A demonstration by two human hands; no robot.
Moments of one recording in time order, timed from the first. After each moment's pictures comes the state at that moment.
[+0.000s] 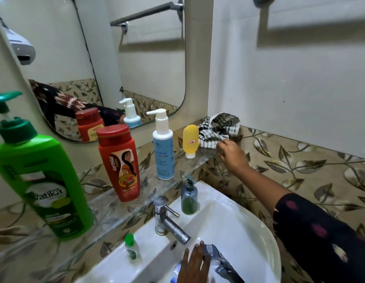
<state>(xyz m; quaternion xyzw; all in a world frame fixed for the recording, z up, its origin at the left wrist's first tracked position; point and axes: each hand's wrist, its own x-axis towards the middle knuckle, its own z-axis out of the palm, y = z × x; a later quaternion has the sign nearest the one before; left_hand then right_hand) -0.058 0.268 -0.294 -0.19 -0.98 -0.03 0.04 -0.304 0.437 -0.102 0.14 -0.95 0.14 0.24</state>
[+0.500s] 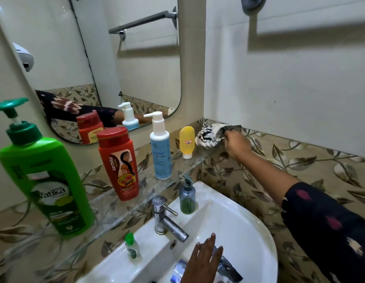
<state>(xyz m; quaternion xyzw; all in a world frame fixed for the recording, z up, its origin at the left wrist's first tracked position) -0.065 0.289 -0.256 -0.25 -0.96 -0.09 0.04 -0.291 0.446 -0.050 0.04 -0.96 0.13 0.23</state>
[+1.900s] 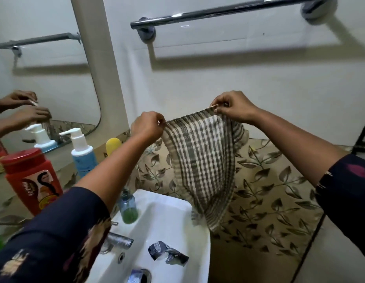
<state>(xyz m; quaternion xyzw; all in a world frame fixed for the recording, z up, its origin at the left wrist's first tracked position) -0.178 0.363 0.066 -0.23 -0.92 -0.24 0.20 -0.092 0.596 0.100 0.05 -0.93 0.24 0.27</state>
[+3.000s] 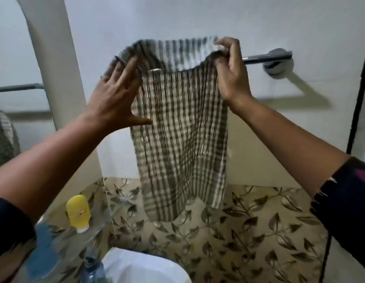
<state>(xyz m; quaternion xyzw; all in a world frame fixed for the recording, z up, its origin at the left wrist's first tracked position) -0.201 0.384 0.222 -0.39 -0.74 0.05 0.55 -0.097 0.618 0.234 0.10 -0.70 0.38 0.60</state>
